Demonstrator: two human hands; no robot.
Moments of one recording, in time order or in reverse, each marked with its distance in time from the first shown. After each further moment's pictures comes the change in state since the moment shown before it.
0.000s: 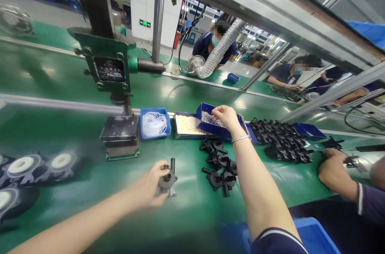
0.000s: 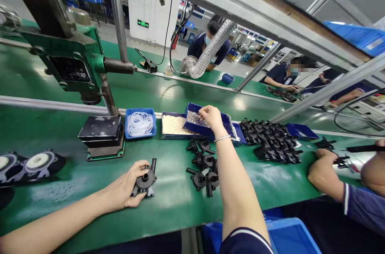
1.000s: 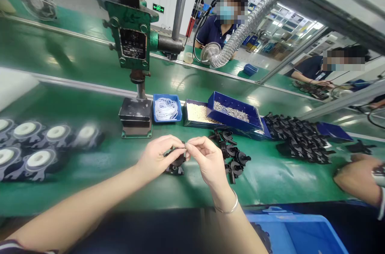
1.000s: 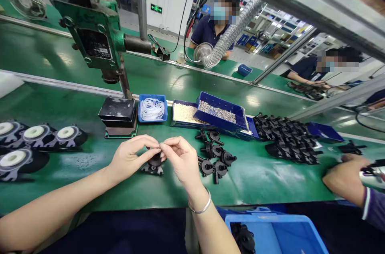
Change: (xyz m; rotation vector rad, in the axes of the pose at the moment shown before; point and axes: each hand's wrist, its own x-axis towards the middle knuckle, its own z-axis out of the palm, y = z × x) left_hand 0.044 0.063 -0.058 -0.233 0.332 -0.102; right_hand -0.219 -0.068 0.098 0.786 -0.270 -0.035
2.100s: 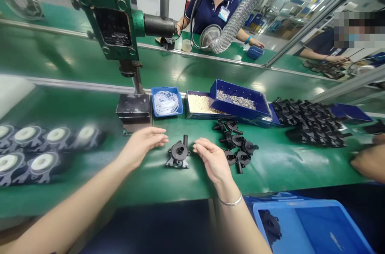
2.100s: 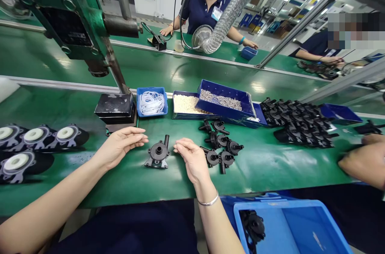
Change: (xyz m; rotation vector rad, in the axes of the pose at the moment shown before) left_hand -0.016 -0.044 -0.031 -0.604 0.093 -0.837; right_hand -0.017 0.068 -0.038 0.206 0.267 0.282
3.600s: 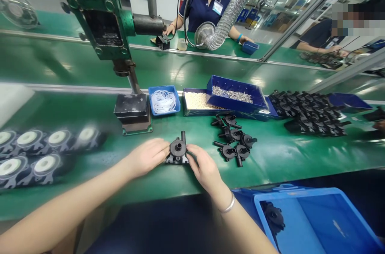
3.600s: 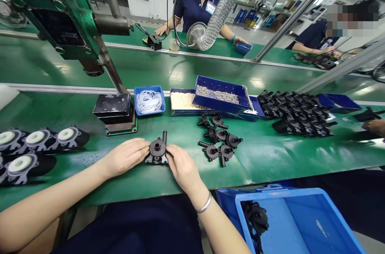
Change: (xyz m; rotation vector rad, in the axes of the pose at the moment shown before) left_hand -0.008 -0.020 -0.014 1.234 -0.441 0.913; right_hand -0.030 0.028 -0.004 -1.065 -0.196 -0.937
